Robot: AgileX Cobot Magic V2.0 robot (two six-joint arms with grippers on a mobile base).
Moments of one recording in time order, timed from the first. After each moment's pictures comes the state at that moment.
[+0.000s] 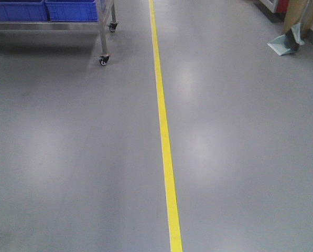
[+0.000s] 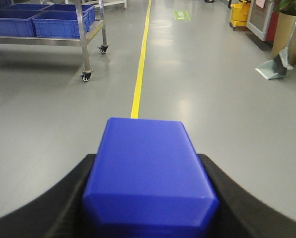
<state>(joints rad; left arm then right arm) 0.00 -0.01 0.03 0.01 0.21 -0.04 0.02 0.13 -0.26 0.07 0.46 -0.10</state>
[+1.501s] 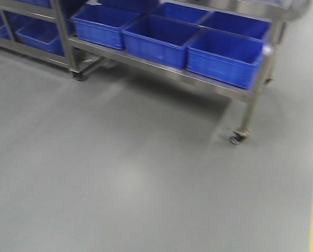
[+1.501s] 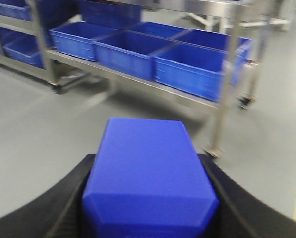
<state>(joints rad) 0.00 -0.01 0.03 0.01 0.21 -0.04 0.02 0.13 -0.26 0.07 0.46 -0.10</state>
